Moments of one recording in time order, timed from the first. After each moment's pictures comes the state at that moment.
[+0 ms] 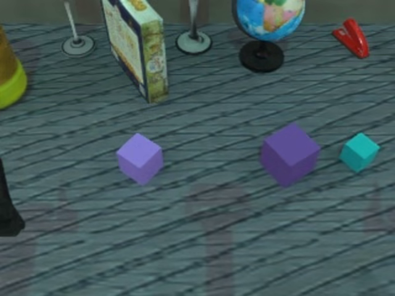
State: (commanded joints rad) left arm 0.00 0.00 0.00 0.00 0.00 0.00; right arm 0.00 0.00 0.00 0.00 0.00 0.00
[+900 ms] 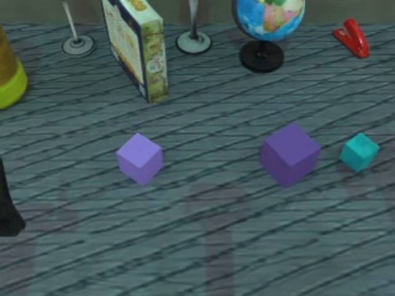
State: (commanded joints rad) left arm 0.00 0.00 0.00 0.00 0.00 0.00; right arm 0.07 0.92 0.75 -0.51 0.00 -0.22
